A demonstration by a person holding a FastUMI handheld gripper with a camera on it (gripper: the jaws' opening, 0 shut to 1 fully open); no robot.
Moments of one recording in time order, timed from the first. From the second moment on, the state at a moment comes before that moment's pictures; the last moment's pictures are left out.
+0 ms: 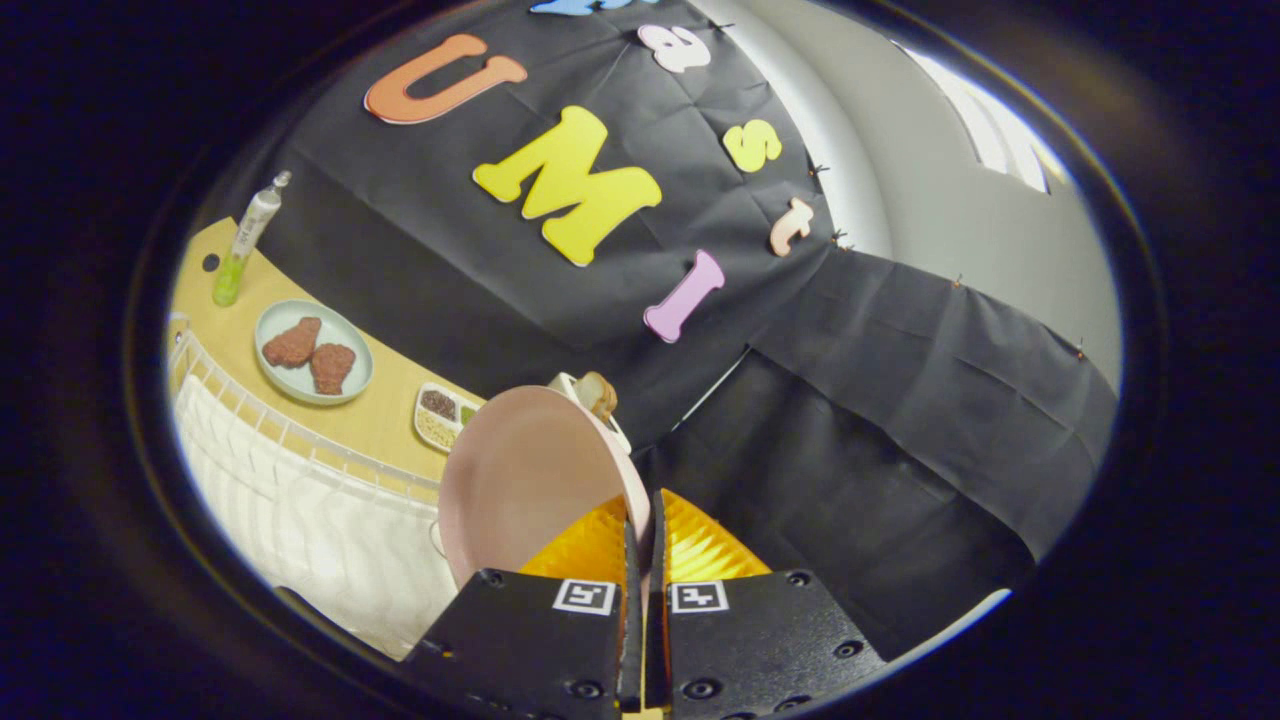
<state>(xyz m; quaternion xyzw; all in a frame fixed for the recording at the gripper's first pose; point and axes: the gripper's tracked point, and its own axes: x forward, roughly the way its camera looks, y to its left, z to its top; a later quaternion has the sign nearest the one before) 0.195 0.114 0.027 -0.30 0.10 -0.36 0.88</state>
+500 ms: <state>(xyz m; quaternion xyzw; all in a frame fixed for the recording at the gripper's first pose) 0.114 0.102 0.001 -0.11 0.11 -0.18 0.97</state>
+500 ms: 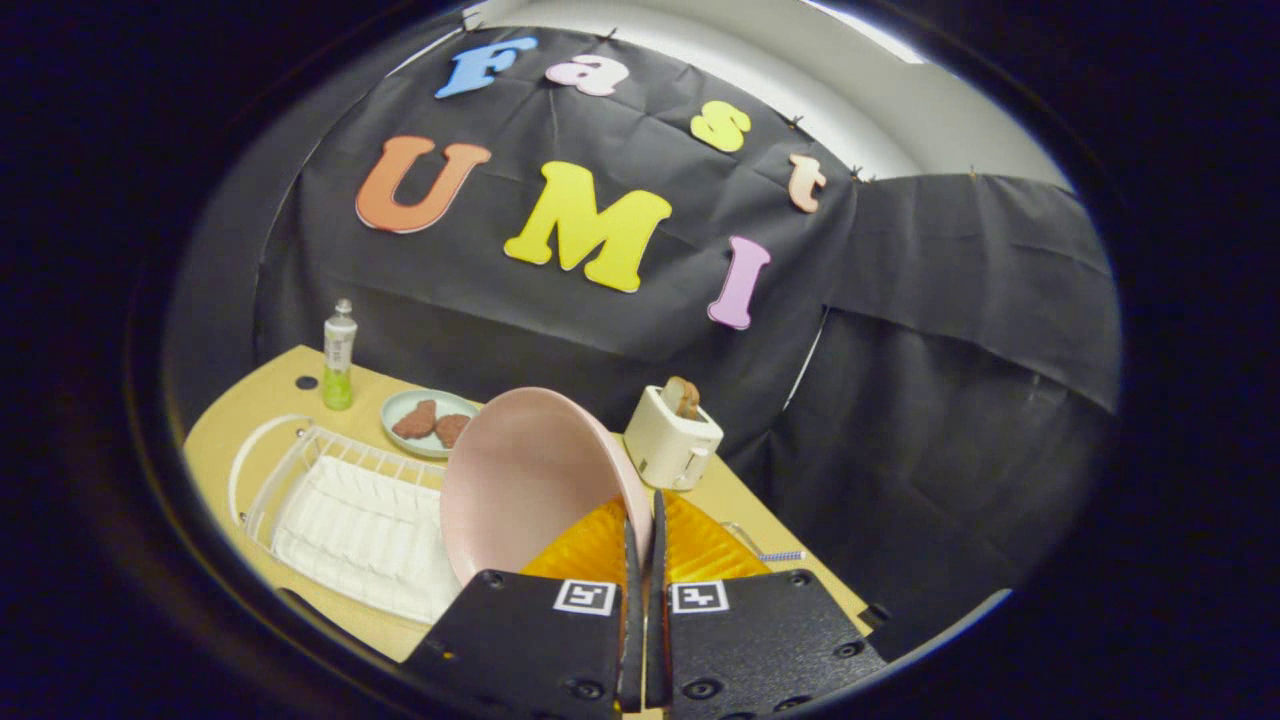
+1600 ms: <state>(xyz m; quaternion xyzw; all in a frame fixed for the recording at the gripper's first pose) 0.046 0.032 -0.210 0.12 0.36 0.04 0.92</state>
